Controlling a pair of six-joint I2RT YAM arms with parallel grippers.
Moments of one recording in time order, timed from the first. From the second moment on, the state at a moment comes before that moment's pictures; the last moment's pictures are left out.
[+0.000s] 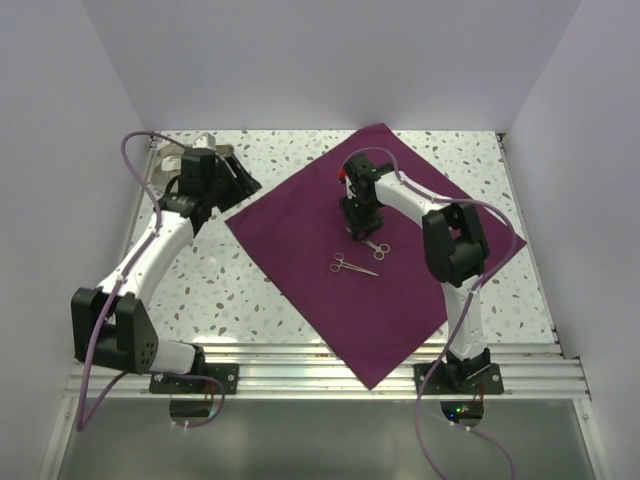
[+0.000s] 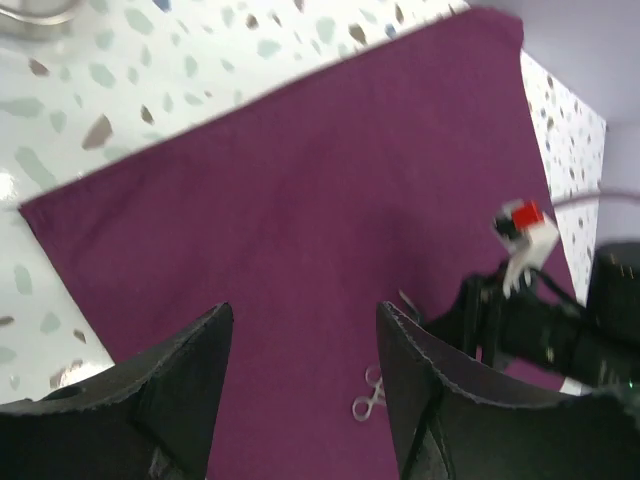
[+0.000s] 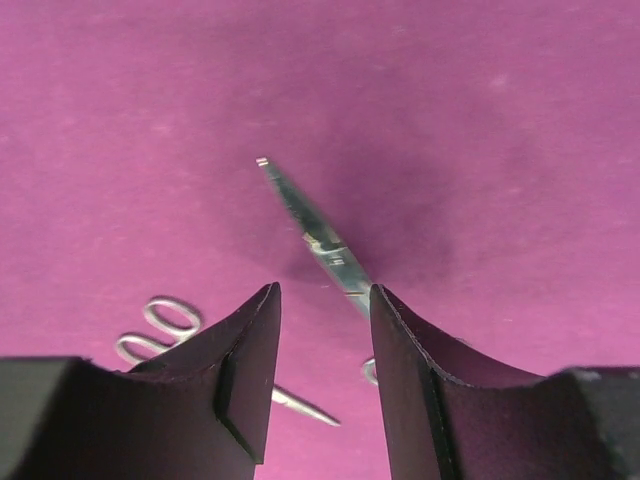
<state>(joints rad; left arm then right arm) -0.15 1.46 1.17 -0.32 0.08 -0.72 0.48 2.15 1.70 -0.87 -0.03 0.15</state>
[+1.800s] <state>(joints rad) -0.42 1.72 1.06 -0.04 0.67 -0.67 0.47 1.99 1.76 -0.87 -0.25 0.31</state>
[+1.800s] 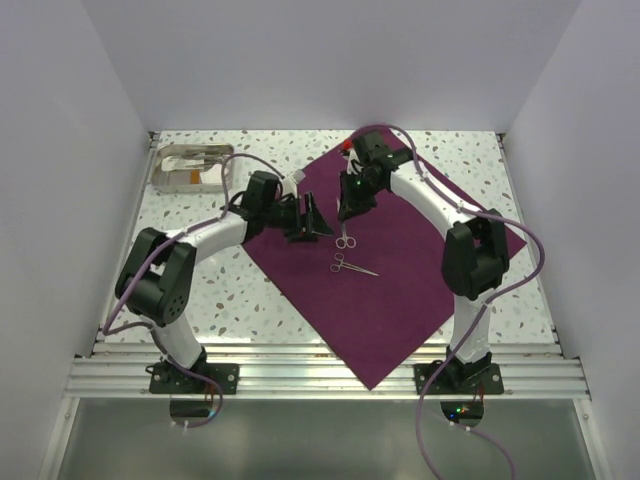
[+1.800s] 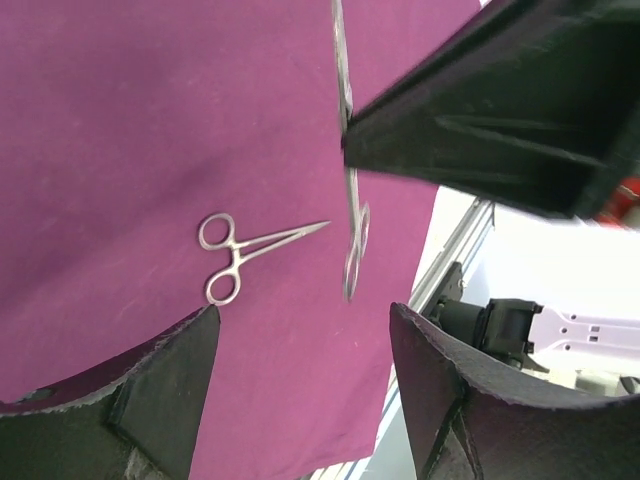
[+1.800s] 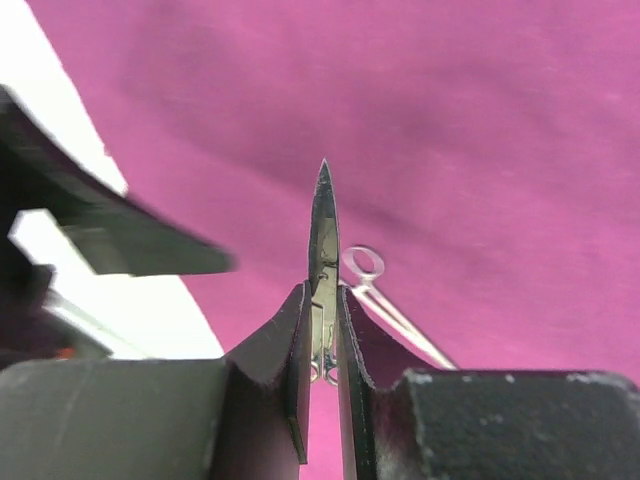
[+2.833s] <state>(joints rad) -0.05 1.98 1.32 0.12 0.60 -0.97 0.27 2.08 2.02 -0.95 -0.20 0.43</state>
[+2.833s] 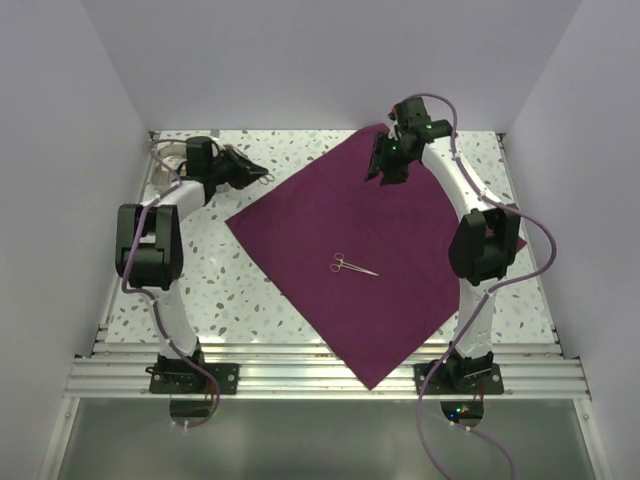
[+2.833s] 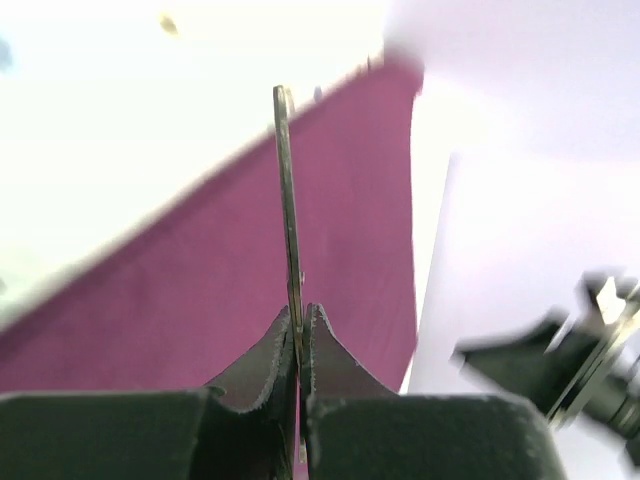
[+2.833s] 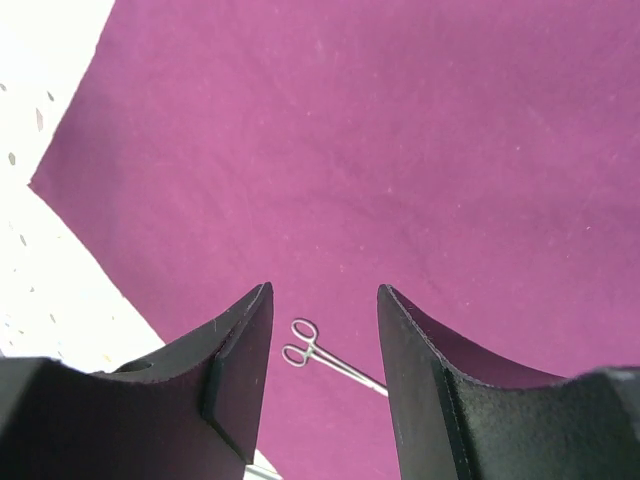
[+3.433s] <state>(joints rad) 0.17 2.35 1.80 0.02 0.23 -1.29 0.30 2.10 1.91 -0.95 -0.22 0.41</state>
